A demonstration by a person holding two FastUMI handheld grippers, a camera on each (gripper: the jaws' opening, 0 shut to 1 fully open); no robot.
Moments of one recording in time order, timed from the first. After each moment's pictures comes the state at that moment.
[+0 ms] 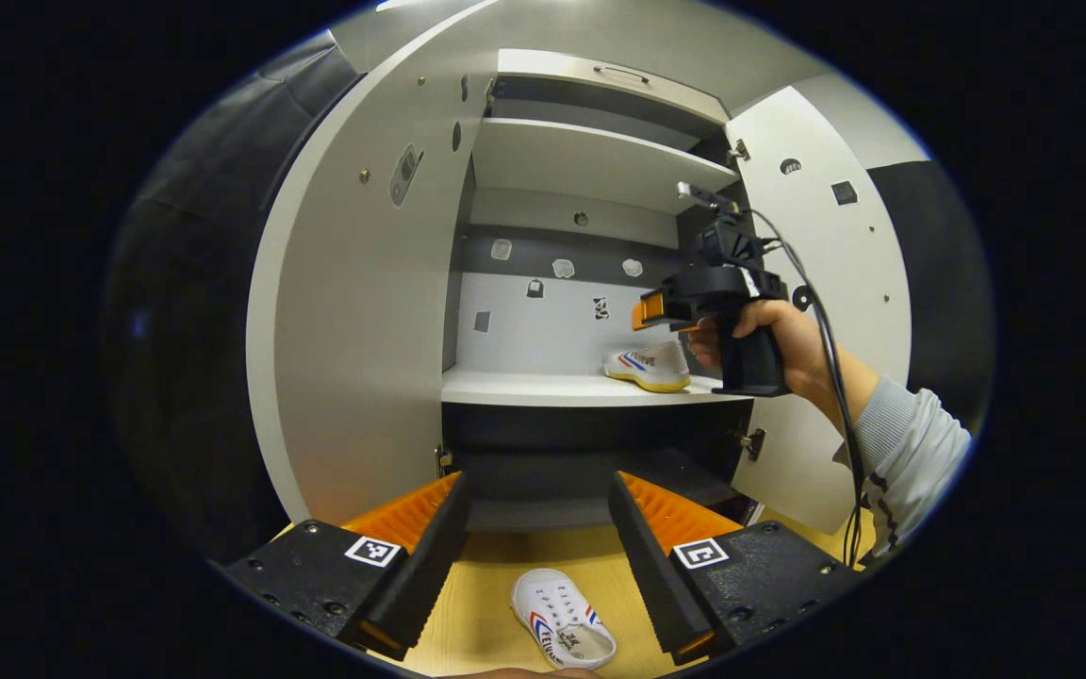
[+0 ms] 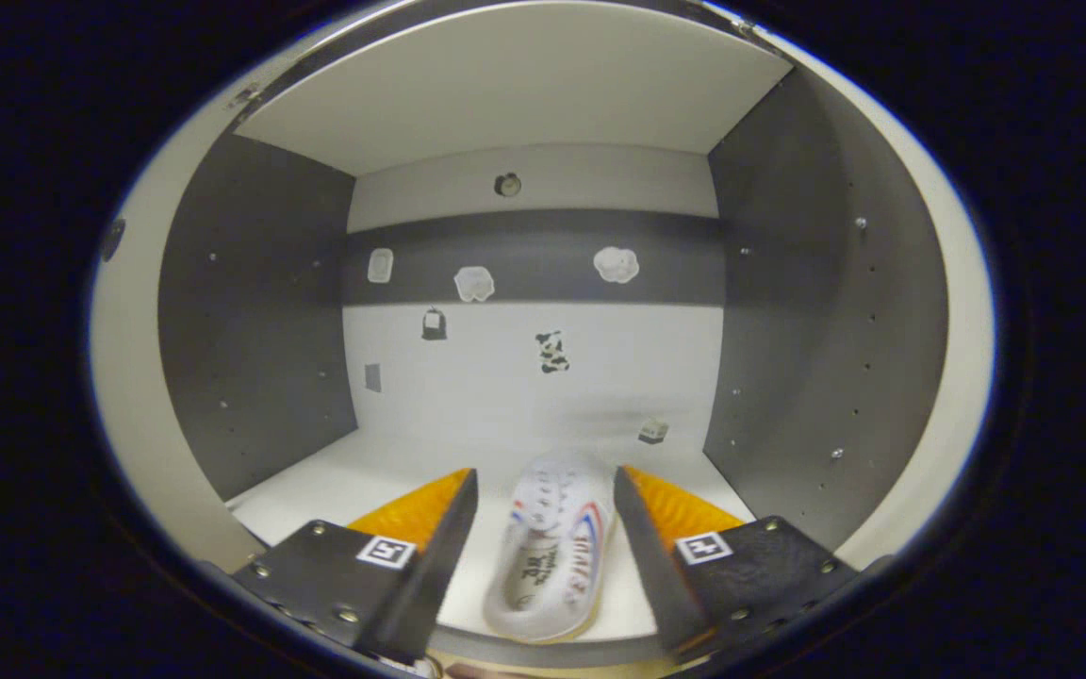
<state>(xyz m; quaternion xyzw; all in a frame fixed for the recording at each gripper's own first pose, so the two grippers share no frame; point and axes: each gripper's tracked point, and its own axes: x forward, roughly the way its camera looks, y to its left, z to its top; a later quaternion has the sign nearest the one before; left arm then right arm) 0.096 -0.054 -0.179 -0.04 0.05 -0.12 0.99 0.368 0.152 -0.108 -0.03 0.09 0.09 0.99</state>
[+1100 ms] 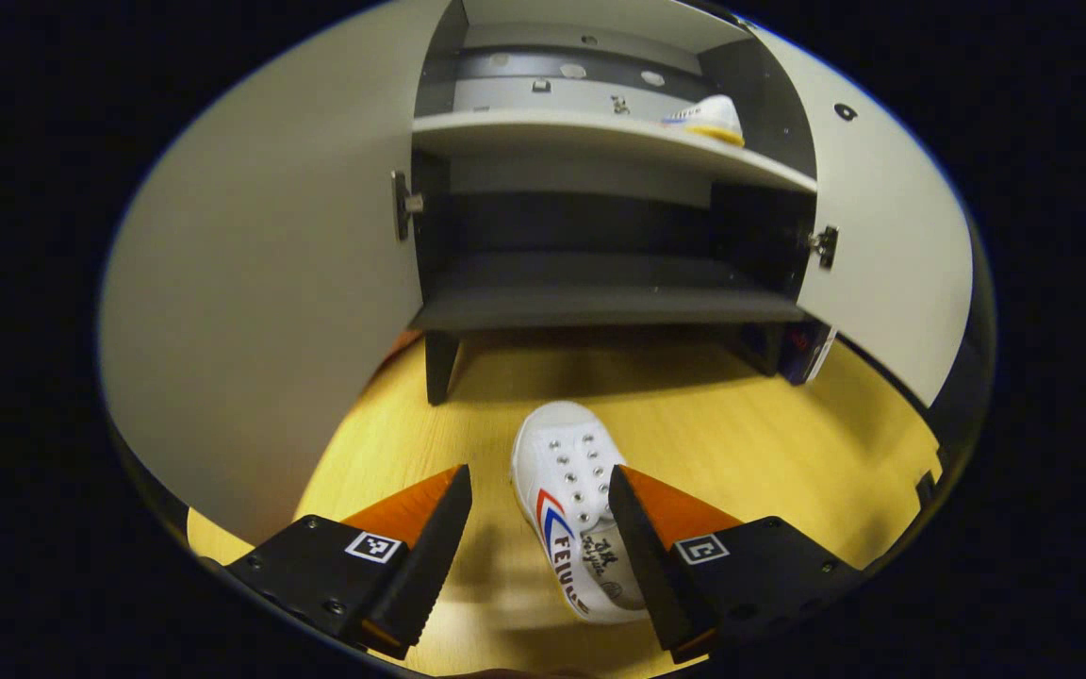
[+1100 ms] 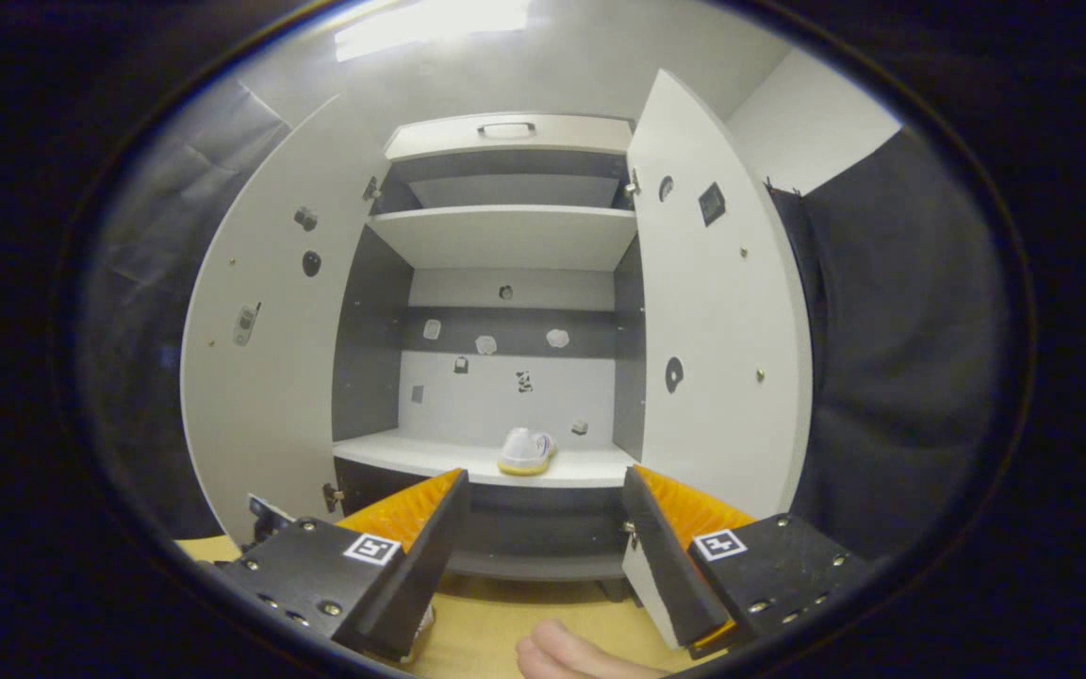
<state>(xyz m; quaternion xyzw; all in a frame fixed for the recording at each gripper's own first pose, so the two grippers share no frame) 0.098 -0.062 -0.432 0.02 0.32 -0.09 0.94 0.071 0.072 -0.130 -0.02 -0.04 0.04 1.00</state>
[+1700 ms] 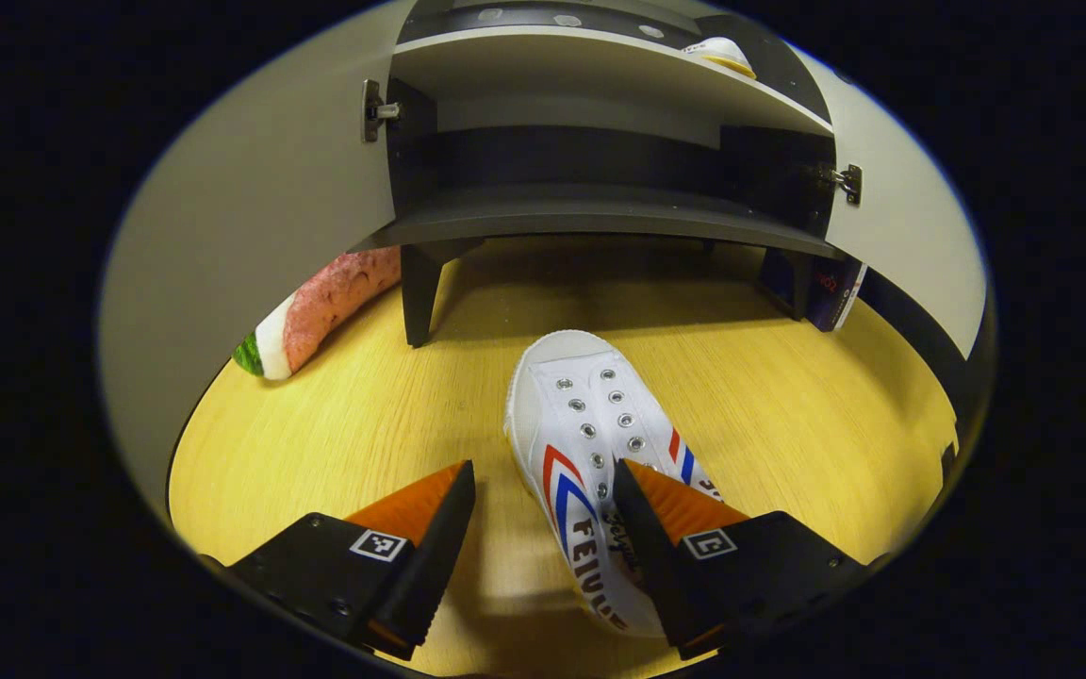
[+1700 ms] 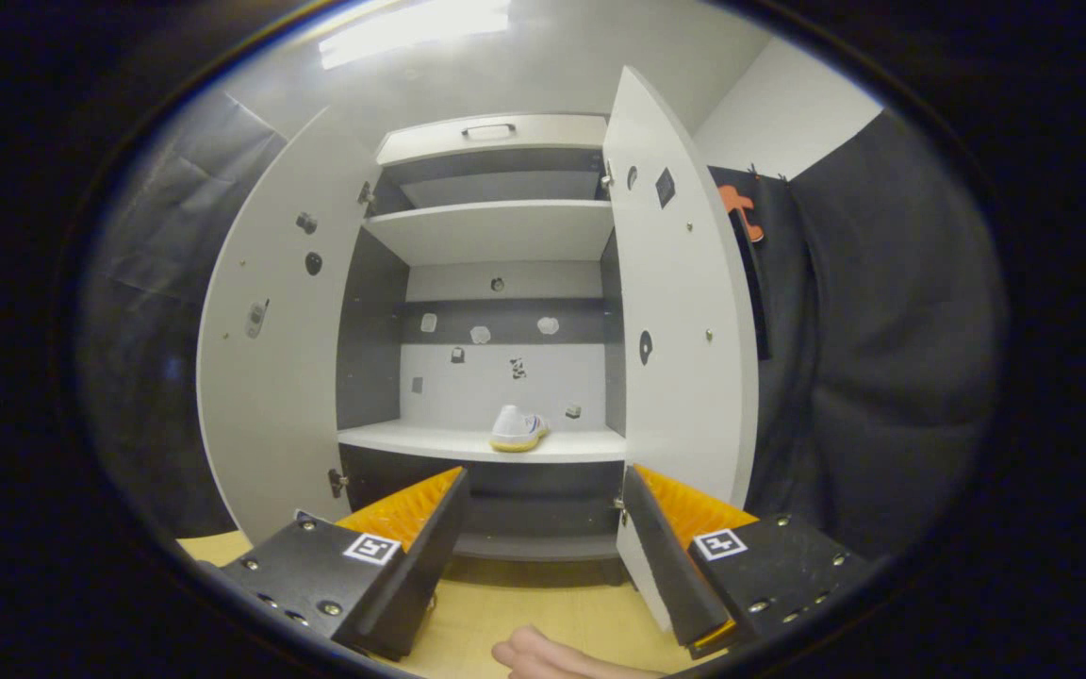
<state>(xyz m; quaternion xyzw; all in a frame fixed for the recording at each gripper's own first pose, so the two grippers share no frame) 0.100 -0.064 -0.475 0.02 0.36 -0.10 0.93 0.049 0.049 -0.140 -0.01 -0.03 0.03 1.00</state>
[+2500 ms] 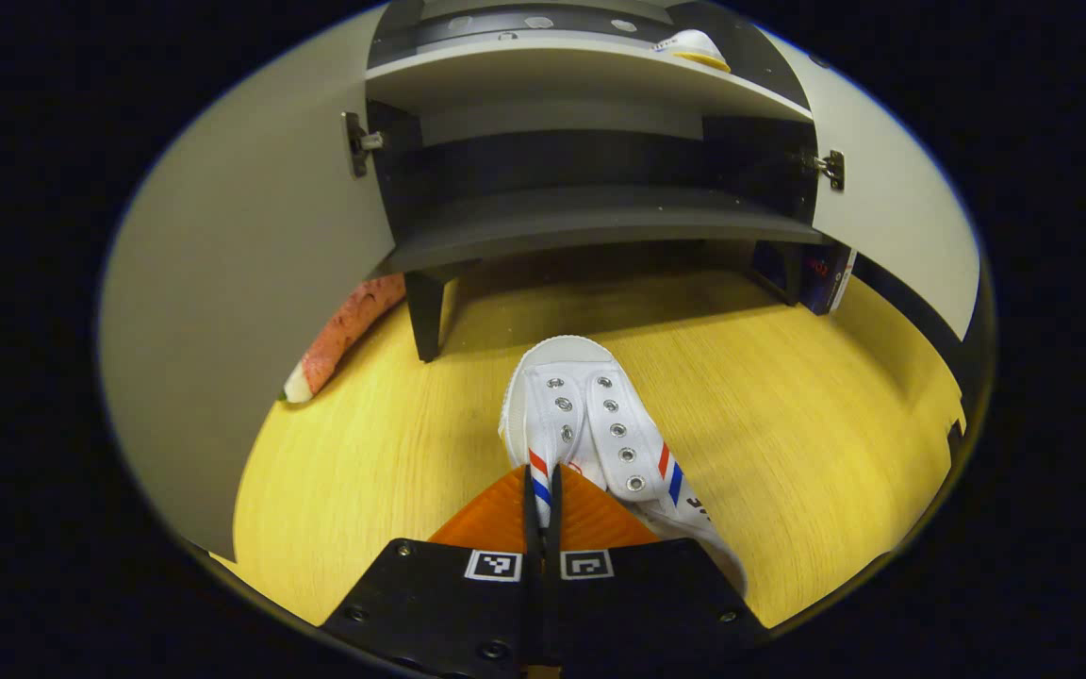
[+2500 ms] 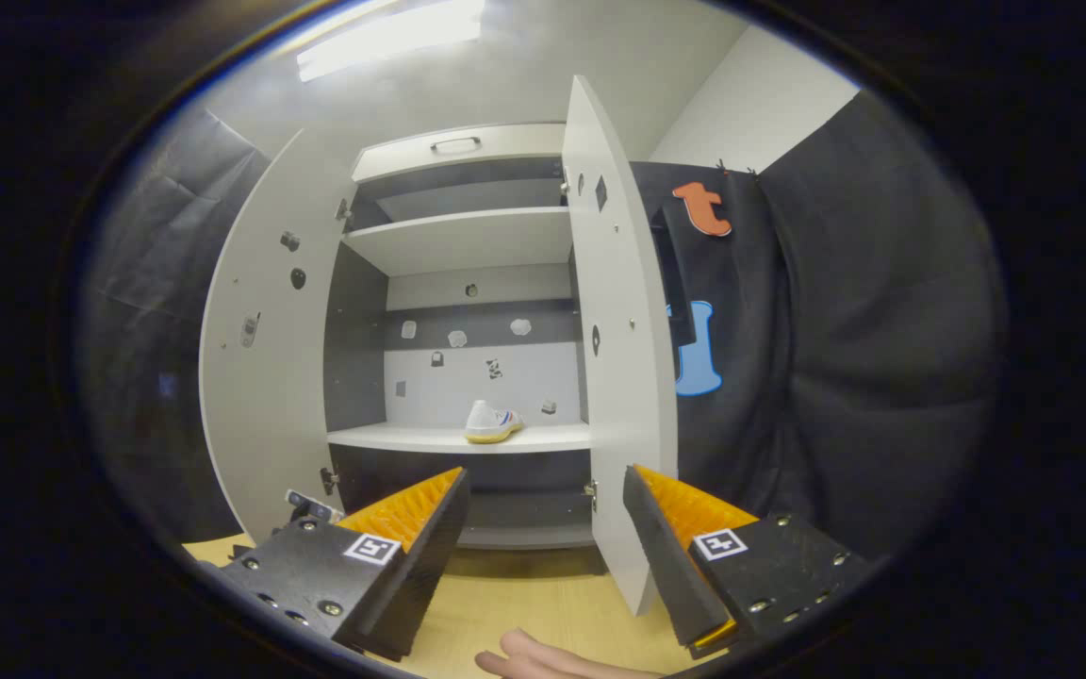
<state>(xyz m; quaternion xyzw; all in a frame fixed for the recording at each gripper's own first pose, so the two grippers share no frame) 0.110 -0.064 -0.436 0.05 0.35 -0.09 0.93 0.013 0.000 -0.142 0.01 -0.04 0.01 1.00</state>
